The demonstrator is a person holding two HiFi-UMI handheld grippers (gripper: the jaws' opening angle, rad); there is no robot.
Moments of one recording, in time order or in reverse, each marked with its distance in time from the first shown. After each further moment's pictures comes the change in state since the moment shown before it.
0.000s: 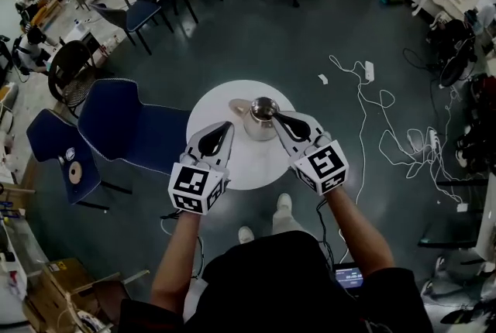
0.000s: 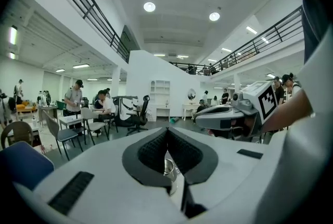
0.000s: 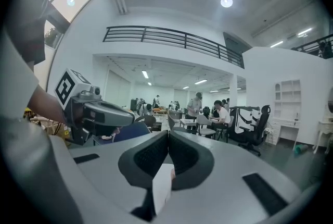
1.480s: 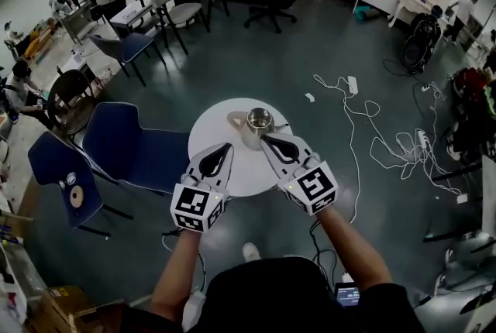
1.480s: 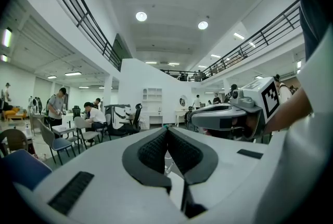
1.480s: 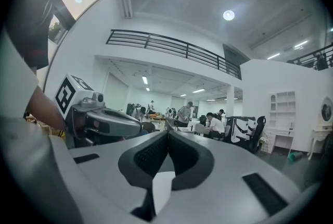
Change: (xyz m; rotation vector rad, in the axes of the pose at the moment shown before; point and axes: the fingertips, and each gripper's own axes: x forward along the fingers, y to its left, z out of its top) left arm -0.111 -0.050 0.021 0.055 -0.087 -0.083; right arm -0.064 0.116 0.055 -0.047 -0.080 -0.058
